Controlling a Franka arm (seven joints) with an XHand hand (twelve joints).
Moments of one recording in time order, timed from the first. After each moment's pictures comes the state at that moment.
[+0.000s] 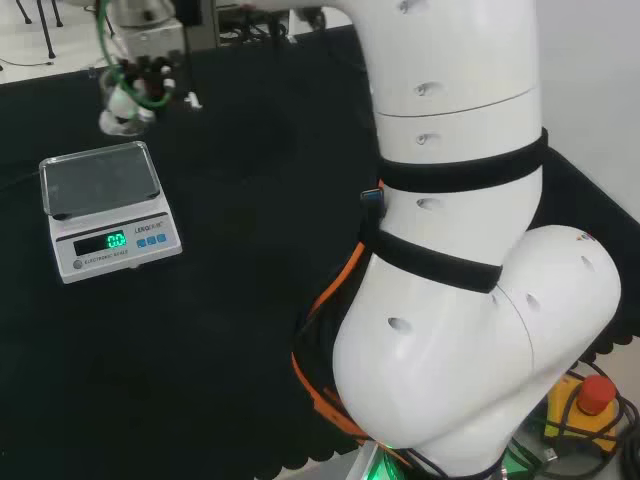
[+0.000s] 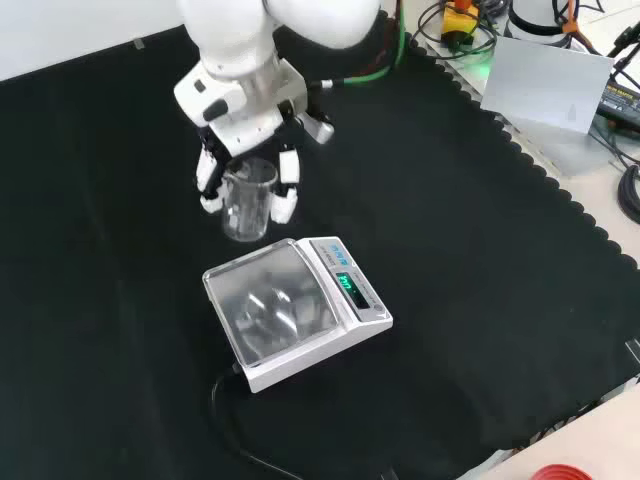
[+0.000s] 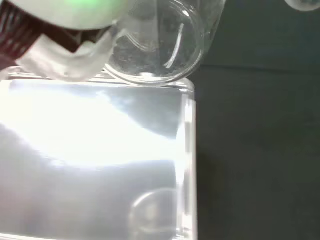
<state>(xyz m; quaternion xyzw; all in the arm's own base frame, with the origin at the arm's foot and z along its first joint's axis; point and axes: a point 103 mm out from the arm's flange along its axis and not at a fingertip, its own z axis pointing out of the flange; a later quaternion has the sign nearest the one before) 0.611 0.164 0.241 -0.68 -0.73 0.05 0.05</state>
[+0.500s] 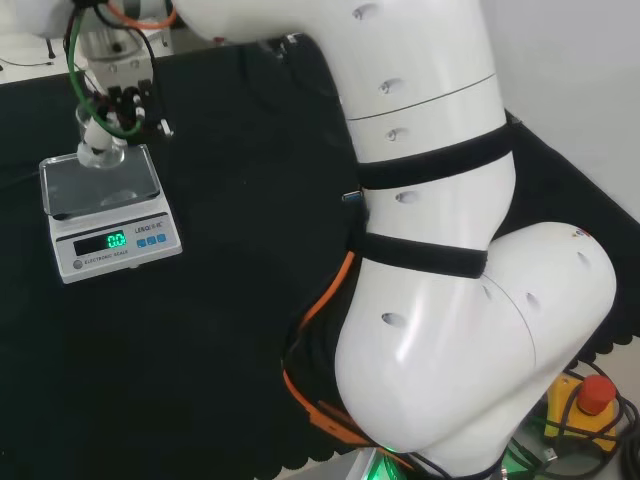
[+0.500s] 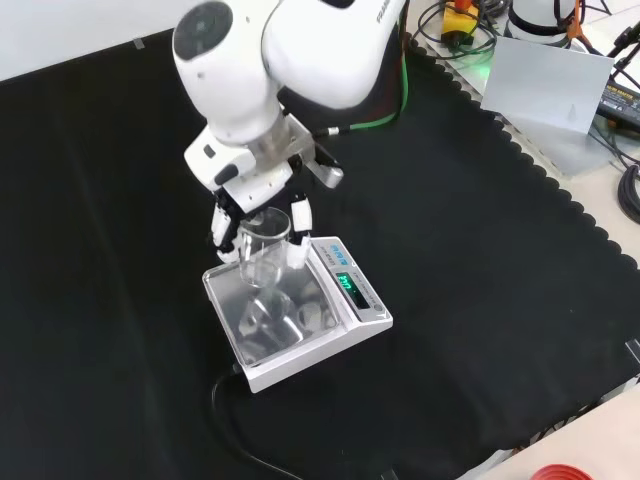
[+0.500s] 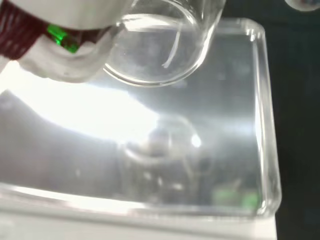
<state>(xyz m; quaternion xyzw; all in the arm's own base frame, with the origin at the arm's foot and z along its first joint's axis) 0.617 0.199 0.188 -0.67 -0.73 0.08 0.08</state>
